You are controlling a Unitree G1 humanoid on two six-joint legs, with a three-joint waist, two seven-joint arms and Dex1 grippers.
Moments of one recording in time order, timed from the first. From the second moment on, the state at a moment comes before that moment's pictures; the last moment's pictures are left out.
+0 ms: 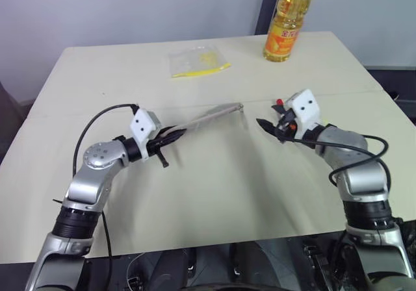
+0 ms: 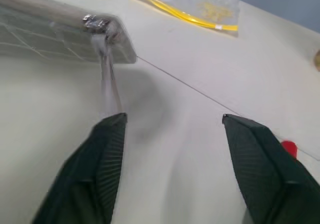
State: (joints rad) left arm -0.38 0.51 -0.05 -0.06 -0.34 0.23 -0.80; right arm -0.38 -0.54 -0.09 -0.22 0.20 0.63 0.66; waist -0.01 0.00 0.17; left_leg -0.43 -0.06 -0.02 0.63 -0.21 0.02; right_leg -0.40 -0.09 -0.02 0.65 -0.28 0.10
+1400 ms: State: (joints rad) left arm -0.40 0.39 -0.11 -0.07 -0.26 0.28 -0.77; right arm -0.44 -0.41 0.22 -0.40 0.20 0.75 0.52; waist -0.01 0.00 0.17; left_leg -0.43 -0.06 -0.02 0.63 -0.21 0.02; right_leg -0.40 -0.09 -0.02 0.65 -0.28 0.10
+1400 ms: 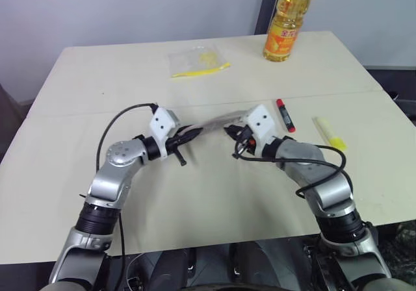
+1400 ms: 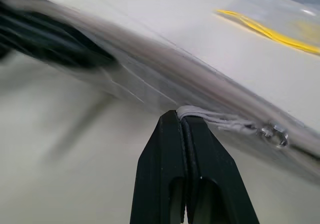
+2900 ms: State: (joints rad) left arm -0.50 0.25 -0.18 0.16 -0.05 0.11 -0.60; right arm -0.41 -0.51 -0.17 0.04 0.17 0.74 0.33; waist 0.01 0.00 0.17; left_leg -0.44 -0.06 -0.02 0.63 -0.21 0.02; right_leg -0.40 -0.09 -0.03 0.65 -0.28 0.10
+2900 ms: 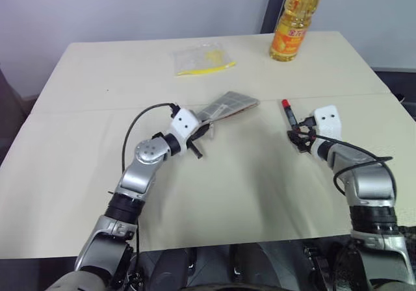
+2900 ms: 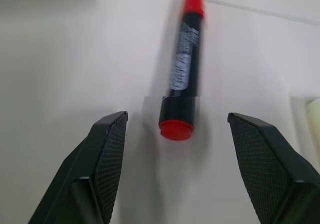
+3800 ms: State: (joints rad) left arm -0.53 0.24 -0.15 0.21 -0.08 0.10 -0.63; right arm -0.13 -0.74 -0.22 -0.44 0.35 0.71 0.62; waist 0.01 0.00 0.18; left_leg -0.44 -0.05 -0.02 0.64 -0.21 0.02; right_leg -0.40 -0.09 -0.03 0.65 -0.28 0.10
